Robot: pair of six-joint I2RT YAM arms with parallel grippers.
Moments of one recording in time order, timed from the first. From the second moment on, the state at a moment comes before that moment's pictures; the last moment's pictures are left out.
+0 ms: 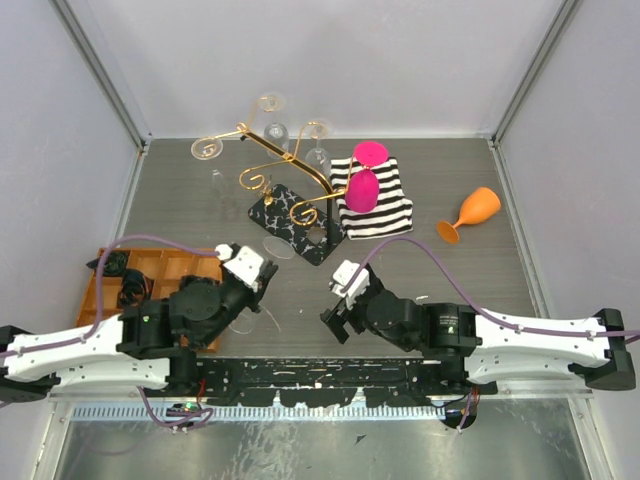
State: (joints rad) left arm -1.42 0.68 0.82 -0.33 -0.78 -0.06; right arm 1.41 0.87 0.75 -0.32 0.51 0.10
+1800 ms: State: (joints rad) left arm -0.55 1.33 0.50 1.13 0.02 -0.09; right arm 1.41 0.77 0.64 -0.34 0.54 0.25
